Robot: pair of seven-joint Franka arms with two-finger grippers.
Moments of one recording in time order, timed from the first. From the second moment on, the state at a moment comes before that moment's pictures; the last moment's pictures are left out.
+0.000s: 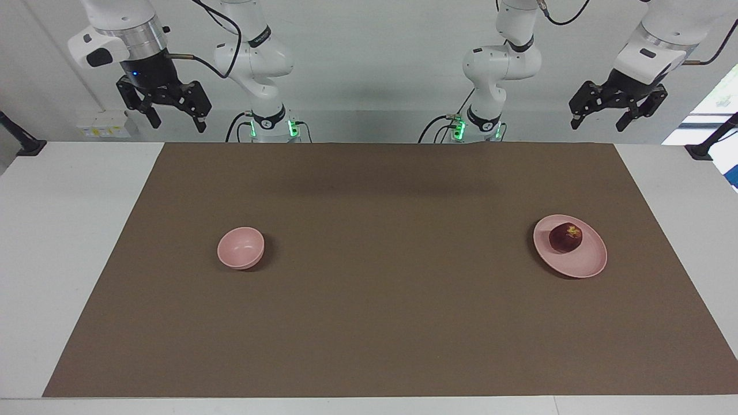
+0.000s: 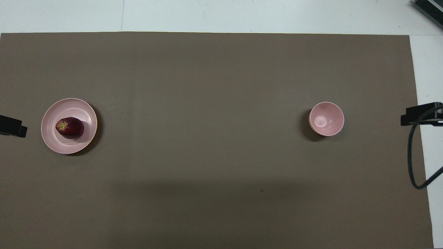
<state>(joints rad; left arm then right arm) 0.01 -0.04 -0.04 -1.46 0.01 1.36 0.10 0.01 -0.07 -0.02 -1.52 -0.02 1.47 0.11</state>
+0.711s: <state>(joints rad) 0.01 -0.04 -0.04 -1.46 0.01 1.36 0.10 0.01 -0.07 -0.02 -1.52 -0.02 1.47 0.11</state>
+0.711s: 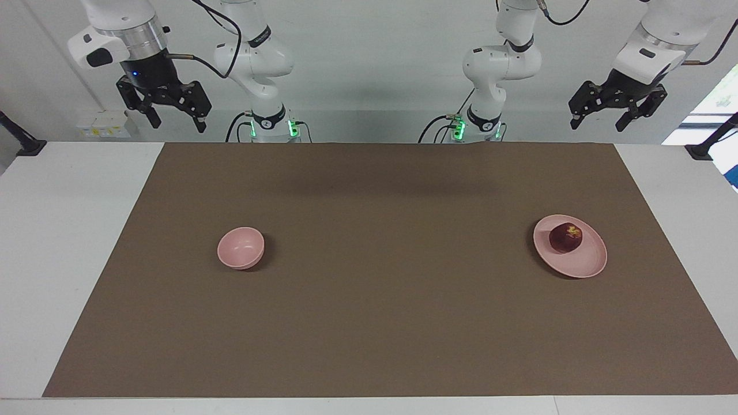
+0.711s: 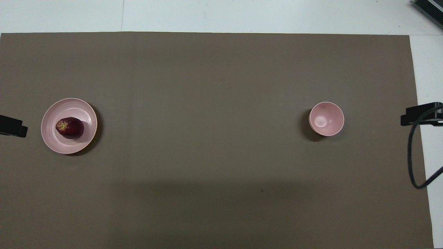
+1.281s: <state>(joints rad) 0.01 -0.04 -0.05 -1.46 0.01 1.36 0.10 0.01 -0.07 -0.02 -1.52 -0.02 1.47 0.11</state>
